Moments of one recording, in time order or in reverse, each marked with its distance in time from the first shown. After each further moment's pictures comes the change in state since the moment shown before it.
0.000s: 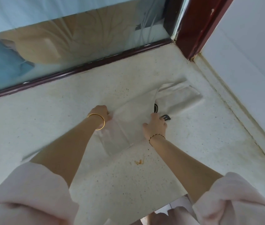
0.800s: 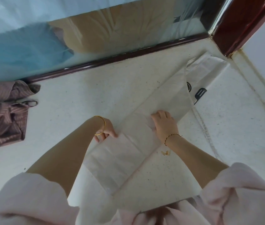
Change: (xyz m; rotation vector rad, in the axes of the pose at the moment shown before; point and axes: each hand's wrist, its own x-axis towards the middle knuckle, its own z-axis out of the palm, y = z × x) left_hand -0.079 -0.088 -0.002 -0.215 -0.618 -0.268; right_hand -0.013 -0.009 0.053 -0.625 0.000 -0.663
